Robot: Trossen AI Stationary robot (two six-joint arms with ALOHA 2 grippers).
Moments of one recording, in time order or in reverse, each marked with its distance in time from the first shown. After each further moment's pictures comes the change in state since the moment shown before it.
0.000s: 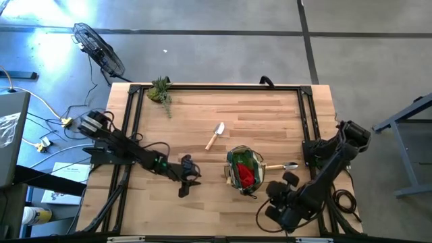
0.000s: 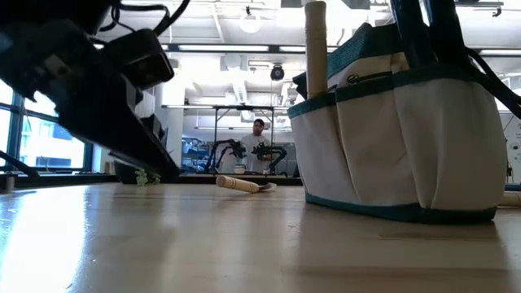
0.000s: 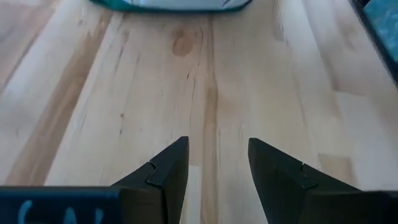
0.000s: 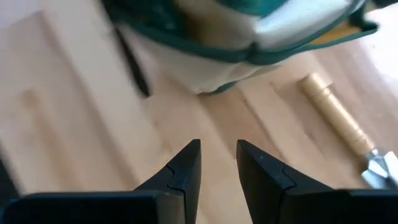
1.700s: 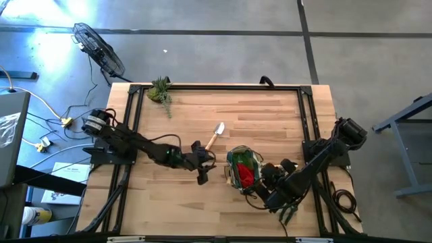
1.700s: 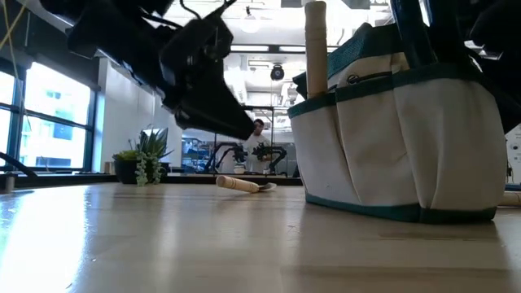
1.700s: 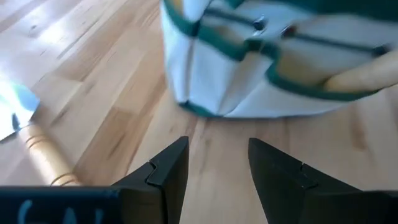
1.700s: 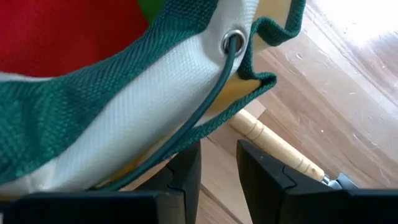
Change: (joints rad) left arm 0.143 0.024 0.239 -0.180 -0.154 0.077; right arm -0.181 0.000 -0.120 -0.014 0.035 0.094
